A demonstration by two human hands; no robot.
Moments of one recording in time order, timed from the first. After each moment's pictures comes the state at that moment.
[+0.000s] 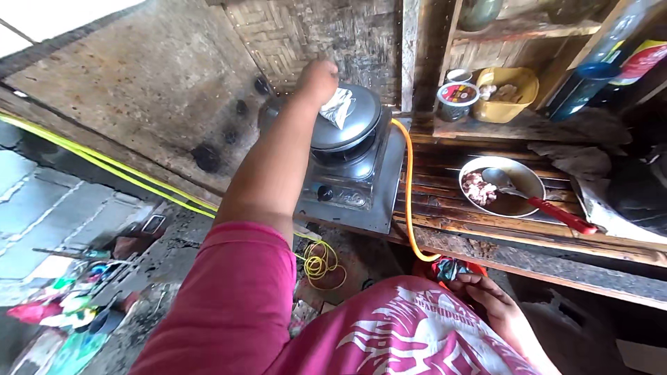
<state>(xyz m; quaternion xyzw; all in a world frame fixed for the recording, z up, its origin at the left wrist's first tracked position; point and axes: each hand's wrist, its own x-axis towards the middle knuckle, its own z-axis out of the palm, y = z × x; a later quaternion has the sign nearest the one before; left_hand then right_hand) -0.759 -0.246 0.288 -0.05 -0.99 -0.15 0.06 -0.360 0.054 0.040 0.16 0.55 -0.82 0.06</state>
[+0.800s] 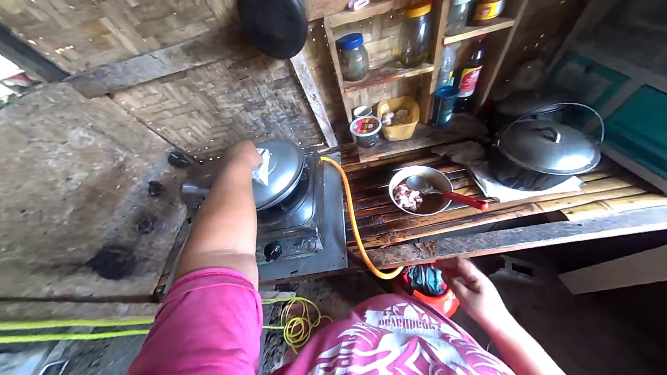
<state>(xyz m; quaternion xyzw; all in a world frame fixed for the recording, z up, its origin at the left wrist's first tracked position) -0.814 -0.231 0.241 0.02 -1.00 0.02 -0.03 -0.360 0.095 0.042 0.09 0.78 -0.60 -0.18</state>
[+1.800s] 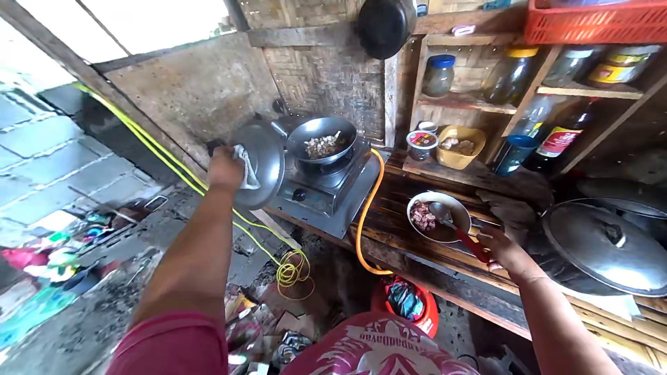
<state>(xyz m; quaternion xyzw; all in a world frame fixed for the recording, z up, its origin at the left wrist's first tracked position) -0.544 -0.338 0.239 0.29 -0.91 -0.21 0.21 -0.506 0.303 0.080 0.14 0.84 -0.50 0.15</state>
